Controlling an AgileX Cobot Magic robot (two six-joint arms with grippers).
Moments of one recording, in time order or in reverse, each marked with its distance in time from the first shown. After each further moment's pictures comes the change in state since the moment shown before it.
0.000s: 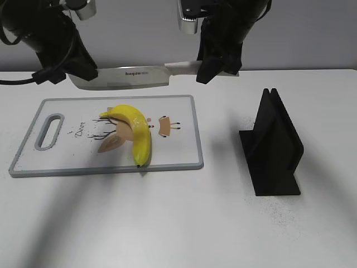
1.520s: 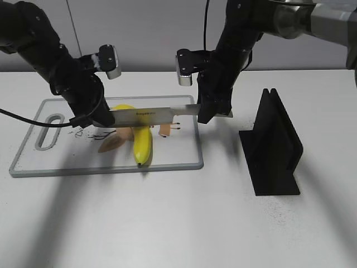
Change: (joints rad) left arm -0.007 0.309 -0.028 -0.034 -0.042 0.017; right arm -0.014 0.245 -0.036 -0.024 -0.022 -0.019
